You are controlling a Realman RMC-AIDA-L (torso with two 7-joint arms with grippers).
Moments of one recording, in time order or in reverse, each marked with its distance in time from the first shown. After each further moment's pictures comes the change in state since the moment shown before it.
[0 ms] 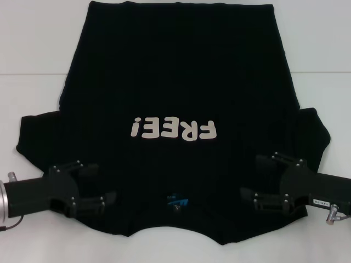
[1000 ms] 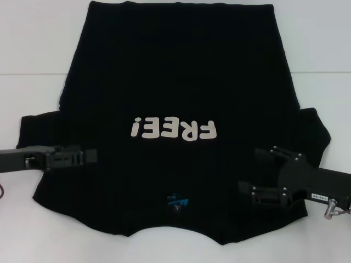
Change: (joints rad) left arm -0.110 0.156 -0.059 -0.085 0.014 0.111 -0.654; right arm 0.009 0.000 0.001 0.007 0.027 -0.005 0.008
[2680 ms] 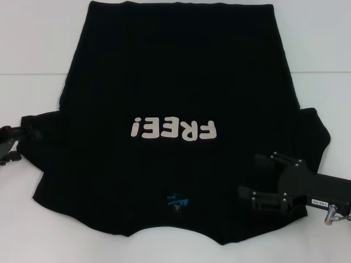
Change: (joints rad) left arm -0.085 0.075 -0.089 -0.125 0.281 -0.482 -0.670; right arm -0.013 0.000 0.000 0.018 0.000 0.001 0.006
